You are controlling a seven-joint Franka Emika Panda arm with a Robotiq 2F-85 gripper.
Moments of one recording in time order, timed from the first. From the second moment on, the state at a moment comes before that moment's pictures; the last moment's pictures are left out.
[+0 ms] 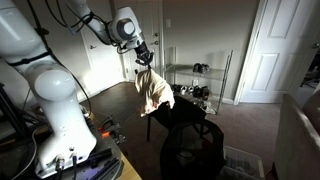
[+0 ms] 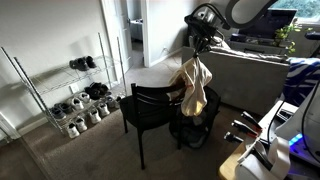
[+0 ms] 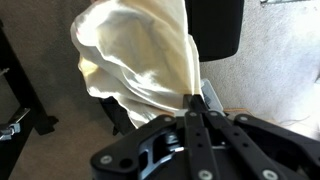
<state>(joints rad) 0.09 -0.29 0.14 -2.59 -0.19 2.65 2.18</state>
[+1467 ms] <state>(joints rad) -0.69 -0.78 0.71 -2.72 -0.05 2.69 2.61</state>
